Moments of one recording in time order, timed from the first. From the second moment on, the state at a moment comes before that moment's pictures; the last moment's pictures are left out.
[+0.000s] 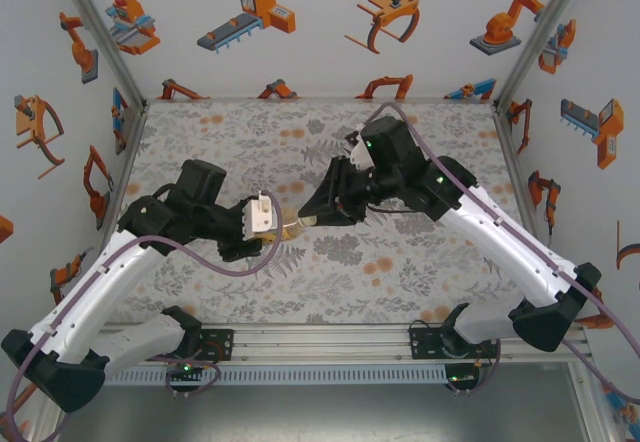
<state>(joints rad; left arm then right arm) -0.63 1.01 1.12 -1.02 0.50 0.82 0.82 1.34 1.50 -0.82 -0.53 1.16</state>
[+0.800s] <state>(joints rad) -0.65 0.97 1.06 -0.86 0.60 0.82 0.81 1.35 1.71 -0.91 -0.39 0.76</state>
